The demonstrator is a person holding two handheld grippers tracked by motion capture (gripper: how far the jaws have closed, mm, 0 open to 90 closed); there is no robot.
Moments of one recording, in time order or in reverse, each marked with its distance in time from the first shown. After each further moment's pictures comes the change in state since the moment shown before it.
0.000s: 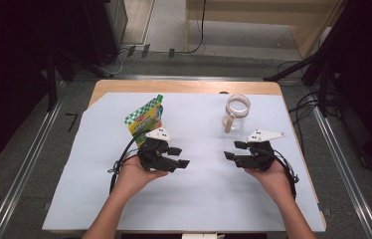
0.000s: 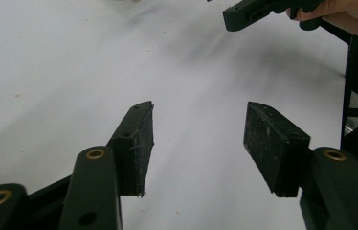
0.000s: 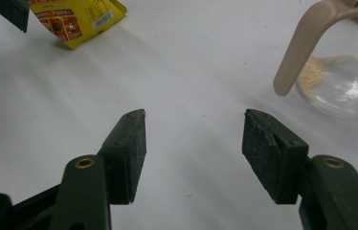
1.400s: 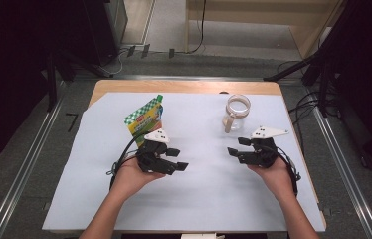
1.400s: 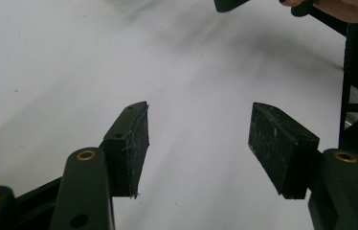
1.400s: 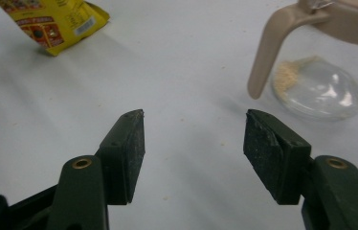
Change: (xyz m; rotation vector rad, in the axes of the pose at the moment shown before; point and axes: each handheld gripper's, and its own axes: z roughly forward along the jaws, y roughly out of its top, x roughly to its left) left arm -0.002 -0.003 -0.003 0.012 -0.018 0.022; right arm -0.014 0.001 -0.003 -0.020 -0.032 0.012
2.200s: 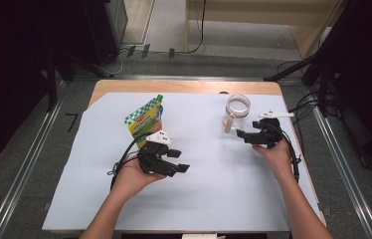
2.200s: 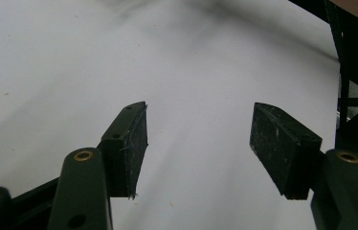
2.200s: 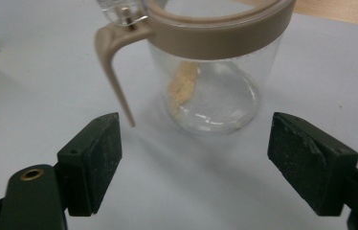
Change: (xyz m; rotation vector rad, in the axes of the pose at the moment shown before) left arm -0.003 0.000 0.003 0.008 -0.013 0.018; right arm -0.069 0.011 0.028 -0.001 -0.156 0.142
